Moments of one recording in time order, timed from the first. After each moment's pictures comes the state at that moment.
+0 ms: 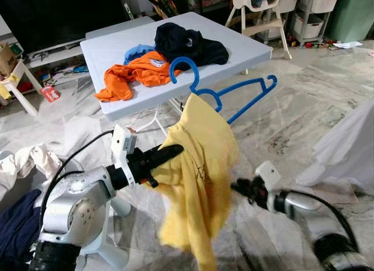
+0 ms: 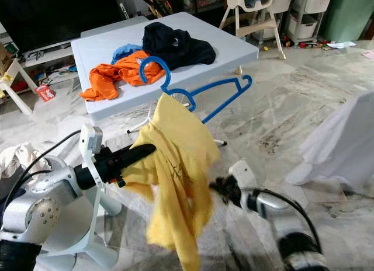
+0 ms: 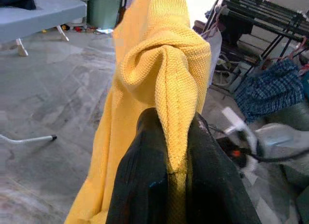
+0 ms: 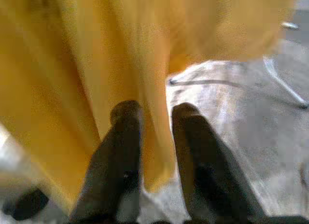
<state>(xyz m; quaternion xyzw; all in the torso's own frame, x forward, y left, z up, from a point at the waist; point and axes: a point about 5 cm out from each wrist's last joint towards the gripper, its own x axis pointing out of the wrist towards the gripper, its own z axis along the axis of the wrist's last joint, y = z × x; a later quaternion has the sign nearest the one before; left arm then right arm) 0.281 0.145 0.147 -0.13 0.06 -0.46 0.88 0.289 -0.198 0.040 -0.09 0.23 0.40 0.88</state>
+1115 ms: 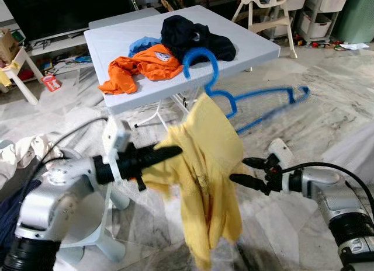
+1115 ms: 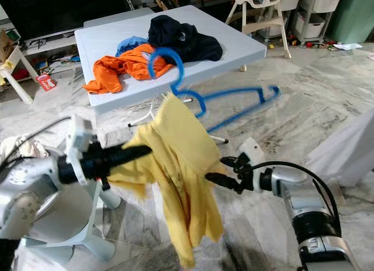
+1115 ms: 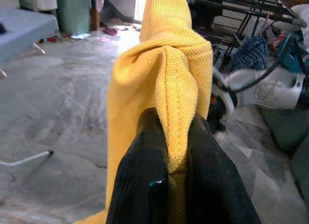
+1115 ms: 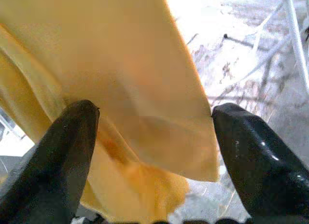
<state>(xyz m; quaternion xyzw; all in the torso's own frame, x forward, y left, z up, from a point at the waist) 0.272 0.156 0.184 -0.05 0.03 -0.54 0.84 0.311 -0.213 0.089 -0.03 0.22 0.45 0.87</state>
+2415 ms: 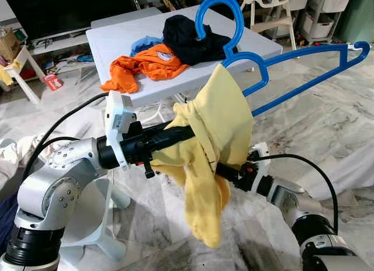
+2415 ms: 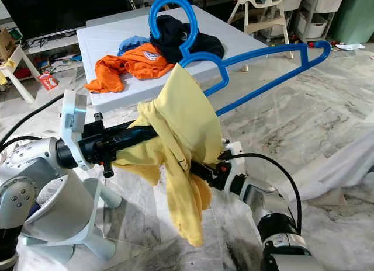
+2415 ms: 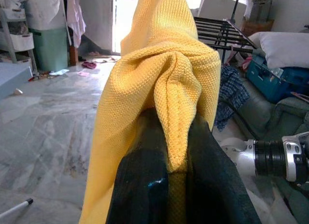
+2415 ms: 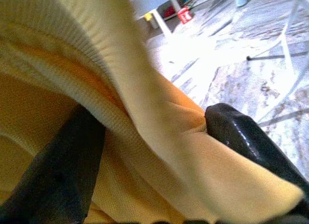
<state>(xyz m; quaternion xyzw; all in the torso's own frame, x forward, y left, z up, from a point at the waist) 0.268 0.134 0.225 -0.07 -0.03 -0.58 0.81 0.320 -0.160 0.065 0.19 0.17 0.39 0.89</state>
